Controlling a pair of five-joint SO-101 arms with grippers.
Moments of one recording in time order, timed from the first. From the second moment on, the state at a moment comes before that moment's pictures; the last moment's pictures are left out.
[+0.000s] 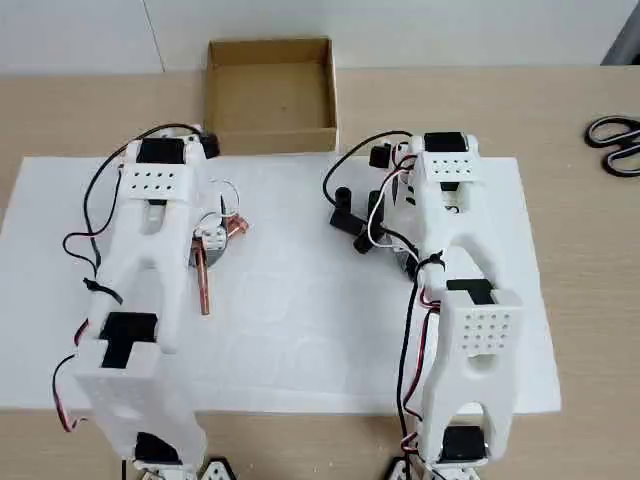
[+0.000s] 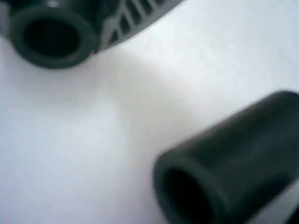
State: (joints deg) left arm -1.8 18.9 -8.9 98.9 14.0; right arm -5.5 39.6 -28.2 98.0 8.9
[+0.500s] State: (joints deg) left arm 5.2 30.8 -8.2 99.1 5.5; right arm -5.5 39.6 -28.2 98.0 8.9
